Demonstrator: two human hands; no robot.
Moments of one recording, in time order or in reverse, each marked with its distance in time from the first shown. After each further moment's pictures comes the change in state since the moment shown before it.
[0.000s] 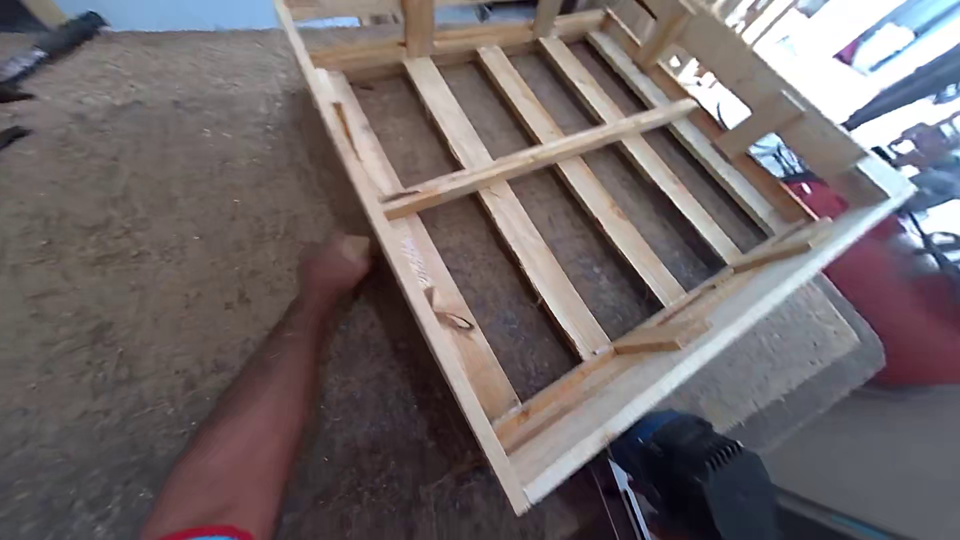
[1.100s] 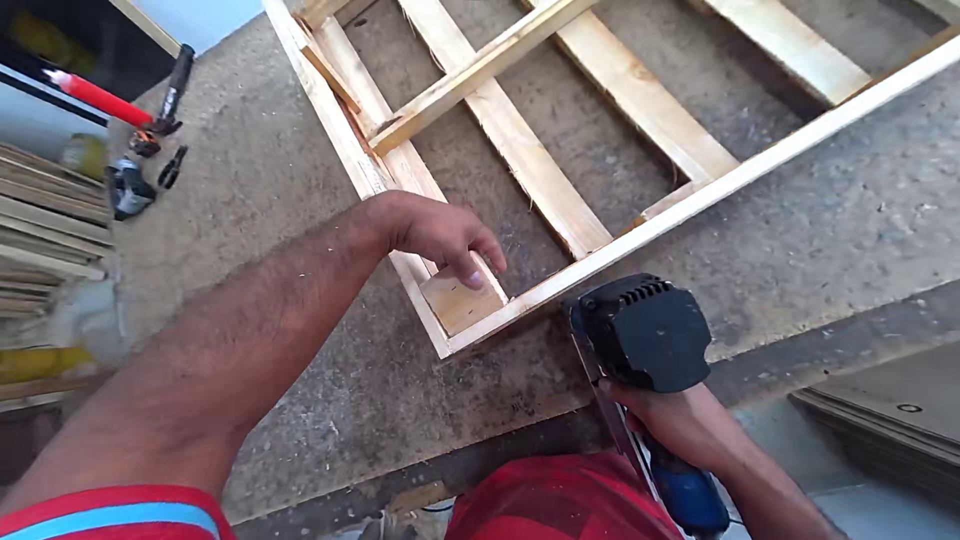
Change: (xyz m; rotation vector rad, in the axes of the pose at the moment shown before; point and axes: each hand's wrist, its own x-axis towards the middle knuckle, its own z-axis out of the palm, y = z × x) left_hand -0.209 0.263 -0.019 0.278 -1.282 0.348; right_hand 0.014 0.001 -0.030 0.078 -0.192 -0.054
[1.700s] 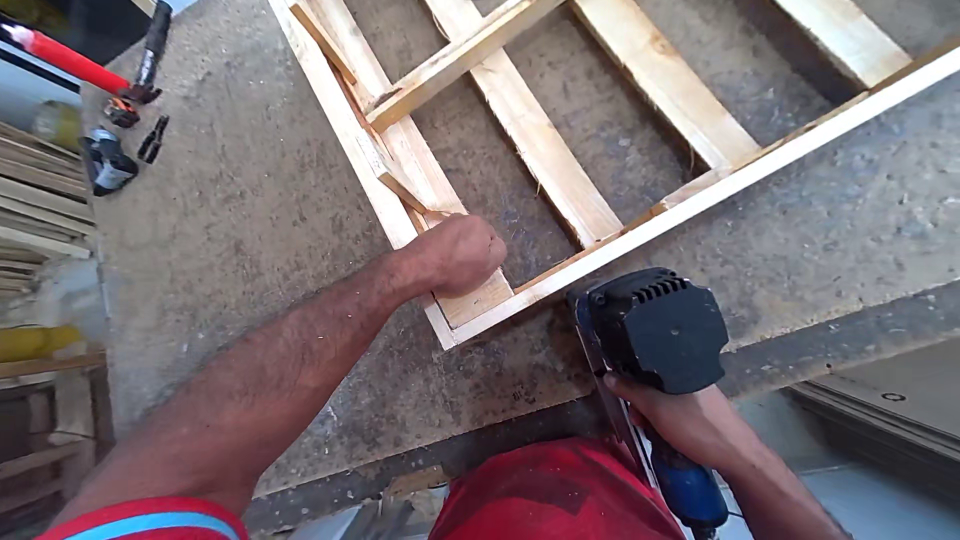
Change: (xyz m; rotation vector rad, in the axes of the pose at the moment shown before) left_hand 0.023 -0.017 0.055 0.308 0.513 -0.085; right_hand -0.002 0.003 0.004 -0.041 0.021 0.039
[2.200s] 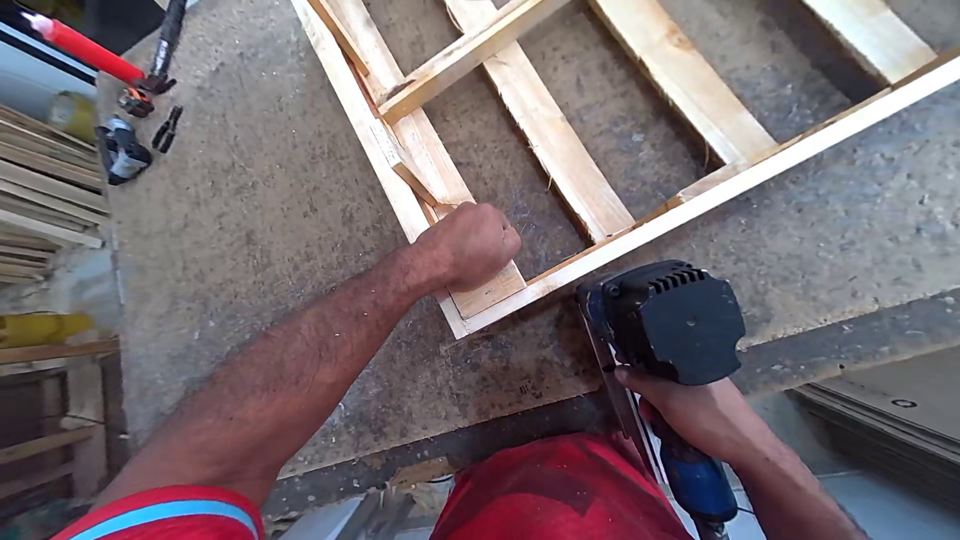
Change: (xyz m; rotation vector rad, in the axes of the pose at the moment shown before) left_hand -0.011 0.008 -0.001 -0.026 0.095 -0.055; right_hand 0.001 0.000 0.000 0.029 -0.007 -0.048
